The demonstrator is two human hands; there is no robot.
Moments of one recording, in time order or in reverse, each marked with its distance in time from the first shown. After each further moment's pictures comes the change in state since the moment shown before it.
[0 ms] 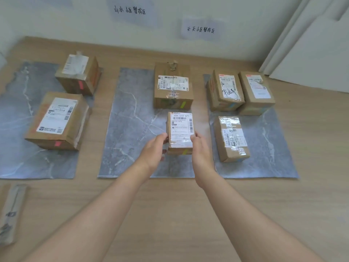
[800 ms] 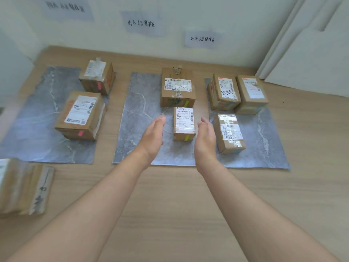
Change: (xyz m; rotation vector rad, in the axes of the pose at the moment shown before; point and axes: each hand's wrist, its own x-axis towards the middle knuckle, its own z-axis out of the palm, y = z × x) left_hand -0.073 0.026 -0.024 -0.040 0.042 0.173; right_hand -0.065 -0.032 0.002 0.127 0.118 -0.125
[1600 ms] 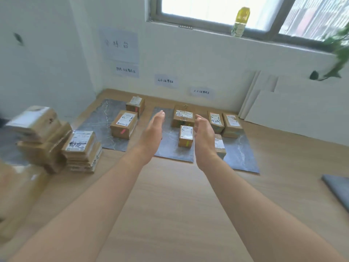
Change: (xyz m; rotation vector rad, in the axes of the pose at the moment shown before) left_hand -0.321 0.044 -0.027 -0.087 0.145 0.340; right_hand -0.290 -0.069 -0.094 0.072 -0.219 -0.348
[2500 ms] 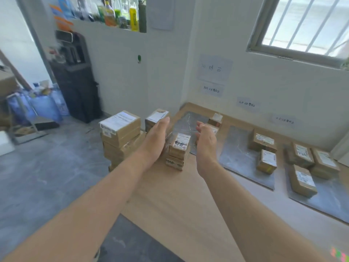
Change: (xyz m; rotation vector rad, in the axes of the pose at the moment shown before) left_hand -0.137 0.019 -0.337 0.022 0.282 0.033; right_hand -0.200 0.011 0.293 0.012 -0.330 -0.002
